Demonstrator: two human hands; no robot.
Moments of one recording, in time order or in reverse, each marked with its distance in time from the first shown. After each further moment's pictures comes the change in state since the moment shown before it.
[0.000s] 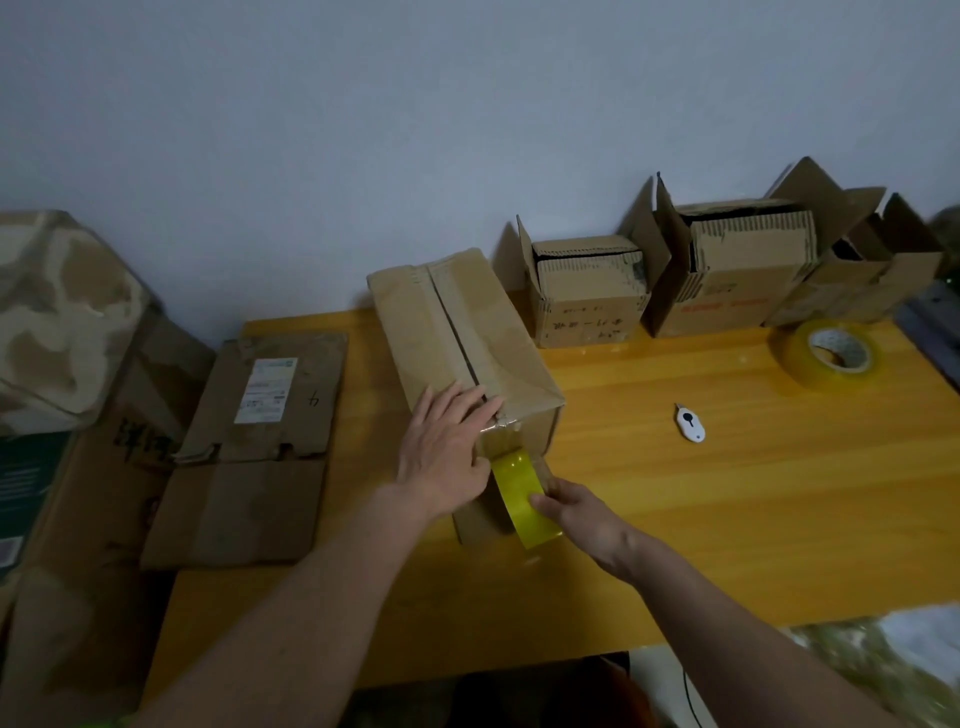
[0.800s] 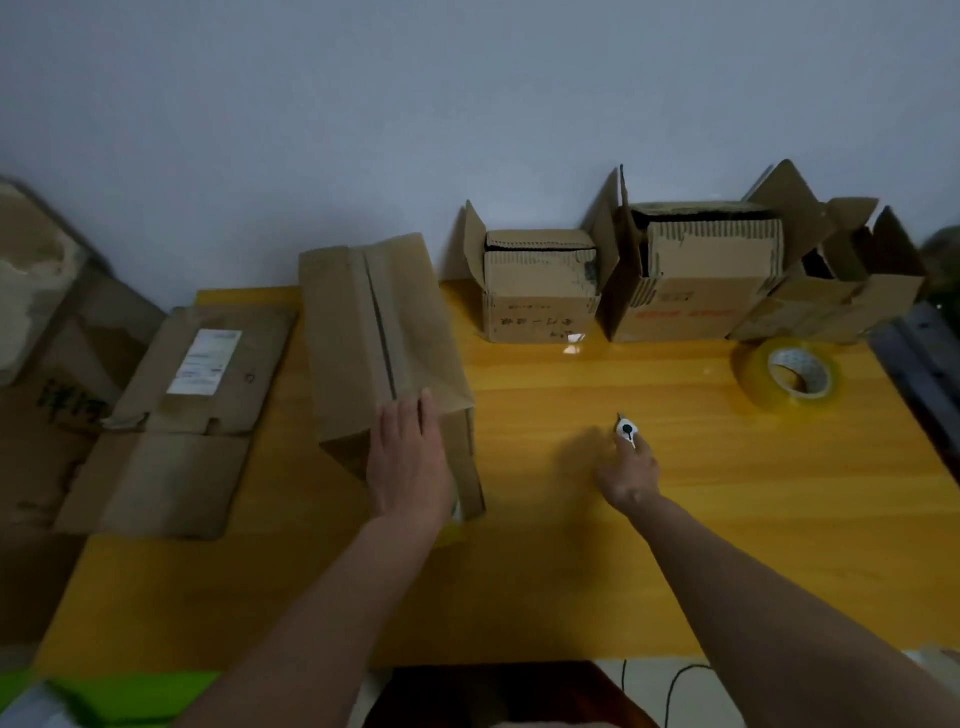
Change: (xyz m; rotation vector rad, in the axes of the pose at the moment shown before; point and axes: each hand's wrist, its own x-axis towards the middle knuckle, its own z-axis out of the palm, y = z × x) left_hand 0.019 0.113 0.020 0.121 0.054 -0.492; right_hand 0.049 0.048 -0.176 -0.595 0.458 0.201
